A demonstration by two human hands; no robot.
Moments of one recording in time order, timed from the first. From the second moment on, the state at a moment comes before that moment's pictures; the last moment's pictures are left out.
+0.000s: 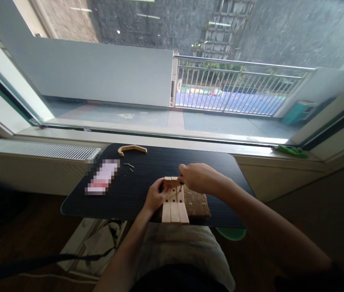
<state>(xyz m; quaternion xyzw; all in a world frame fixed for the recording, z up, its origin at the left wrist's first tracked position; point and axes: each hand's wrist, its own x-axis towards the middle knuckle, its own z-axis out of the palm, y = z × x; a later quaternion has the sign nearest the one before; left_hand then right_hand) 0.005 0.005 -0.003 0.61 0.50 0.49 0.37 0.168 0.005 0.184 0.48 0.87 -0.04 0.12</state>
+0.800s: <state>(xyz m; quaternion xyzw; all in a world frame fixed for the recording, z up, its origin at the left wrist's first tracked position) 0.005 0.004 0.000 0.62 0.49 0.49 0.37 0.166 0.007 0.175 0.40 0.91 0.00 0.08</state>
